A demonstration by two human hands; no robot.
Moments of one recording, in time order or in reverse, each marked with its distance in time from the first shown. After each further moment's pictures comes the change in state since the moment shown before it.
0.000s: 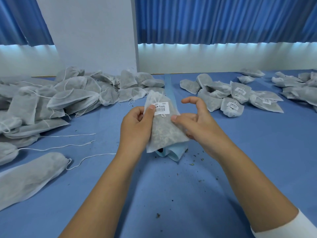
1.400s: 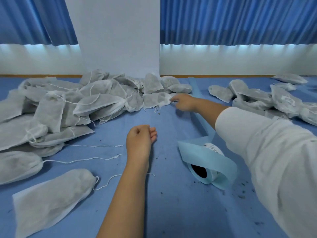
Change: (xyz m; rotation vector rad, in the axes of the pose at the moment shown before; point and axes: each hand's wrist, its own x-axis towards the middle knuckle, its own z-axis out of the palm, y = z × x) left_hand 0.080 -0.056 -0.049 -0.286 0.254 -0.331; right_hand 0.255 0.040 0.063 -1.003 -0.316 0.076
